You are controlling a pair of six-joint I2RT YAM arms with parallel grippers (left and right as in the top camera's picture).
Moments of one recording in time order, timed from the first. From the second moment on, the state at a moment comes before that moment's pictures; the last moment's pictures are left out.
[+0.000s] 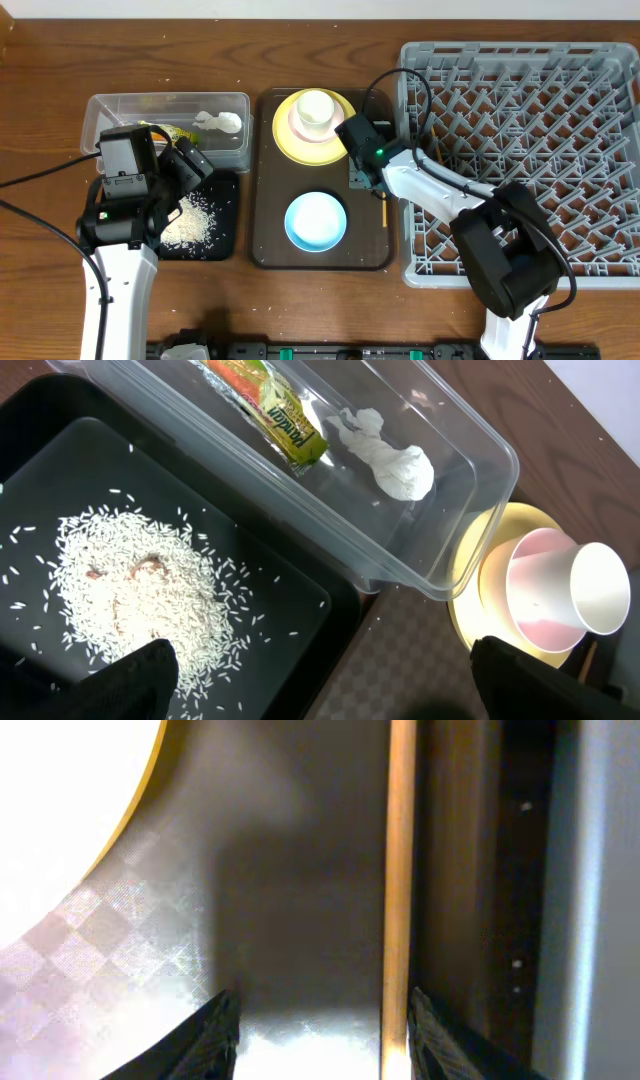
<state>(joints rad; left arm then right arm) 0.12 1.12 0.98 -0.76 0.02 -0.59 0.60 1.99 1.26 -0.55 0.22 0.59</state>
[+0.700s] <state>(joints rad) 0.12 1.12 0.98 -0.76 0.02 -0.59 0.64 1.99 1.26 -0.53 0.18 0.60</state>
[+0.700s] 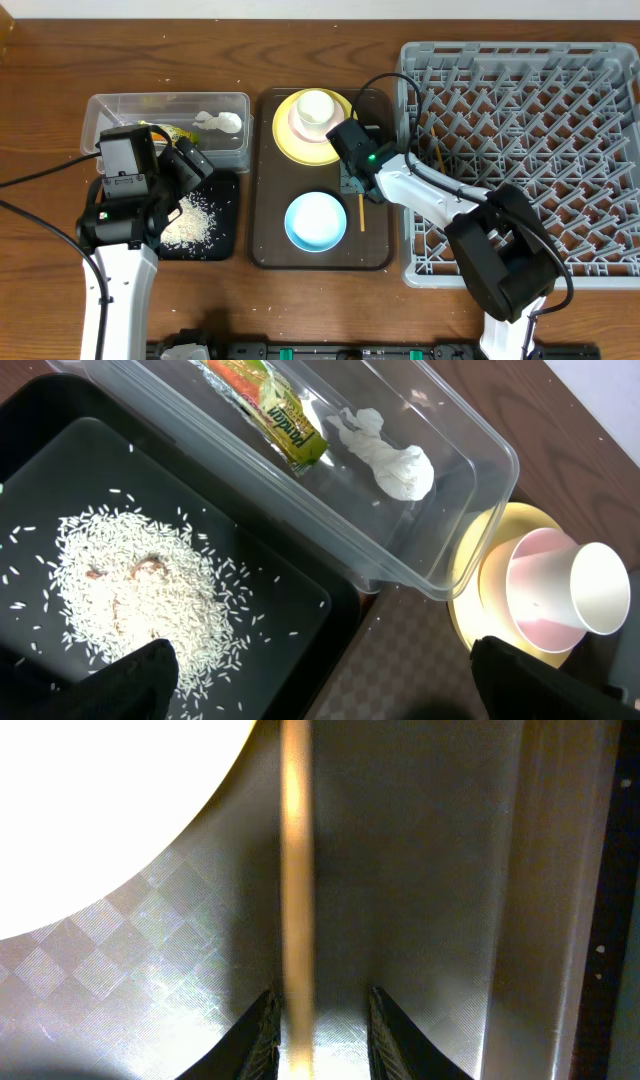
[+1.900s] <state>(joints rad) 0.12 1.12 0.98 -0.76 0.02 -0.59 0.63 1.94 1.26 -0.54 0.20 0.56</state>
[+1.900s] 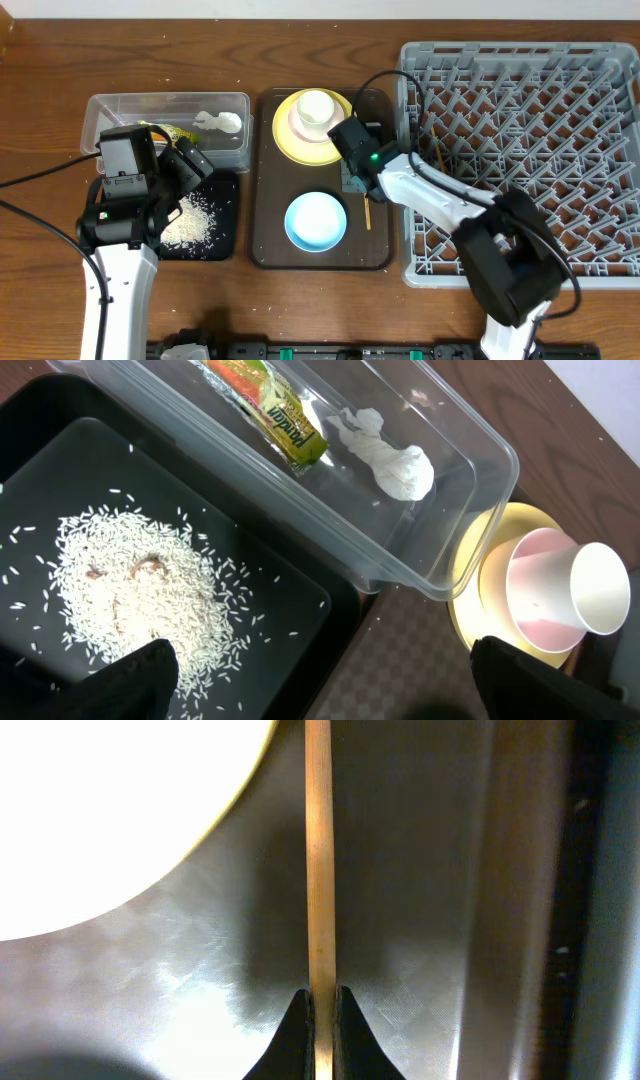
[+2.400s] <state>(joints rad) 0.12 1.12 0.98 -0.76 0.02 -0.59 0.45 1.56 1.26 -0.64 0.20 0.44</state>
